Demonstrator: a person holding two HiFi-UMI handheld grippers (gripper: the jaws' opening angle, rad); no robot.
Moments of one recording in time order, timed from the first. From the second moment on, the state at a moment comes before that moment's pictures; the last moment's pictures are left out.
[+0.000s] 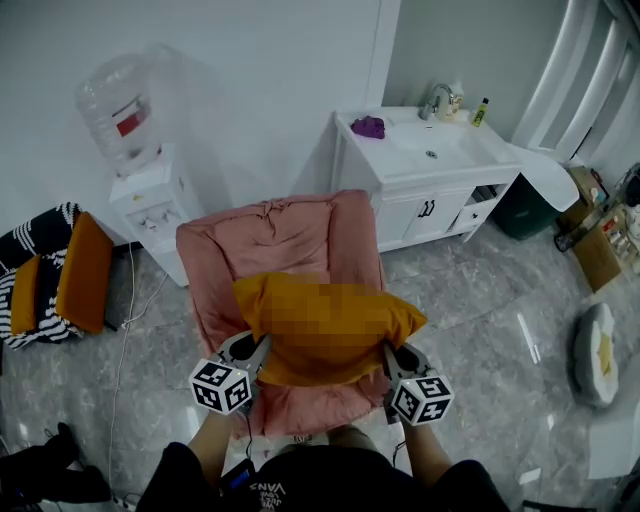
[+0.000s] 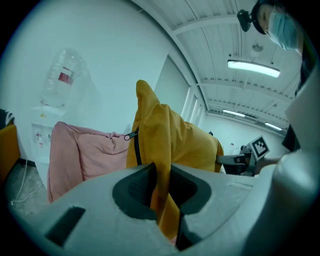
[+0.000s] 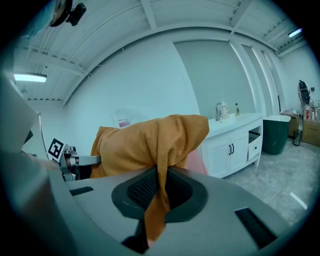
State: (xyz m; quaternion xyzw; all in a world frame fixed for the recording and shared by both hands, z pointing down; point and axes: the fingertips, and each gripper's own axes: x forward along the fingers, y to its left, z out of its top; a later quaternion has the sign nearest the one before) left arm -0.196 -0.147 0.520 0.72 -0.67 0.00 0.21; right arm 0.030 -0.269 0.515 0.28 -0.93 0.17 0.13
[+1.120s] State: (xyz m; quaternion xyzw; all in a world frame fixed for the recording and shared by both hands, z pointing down) left arm -0.196 -0.130 0.362 0.73 -0.68 -0.05 0.07; right arm 0.030 -0.264 0.343 0.25 -0.96 0.09 -0.05
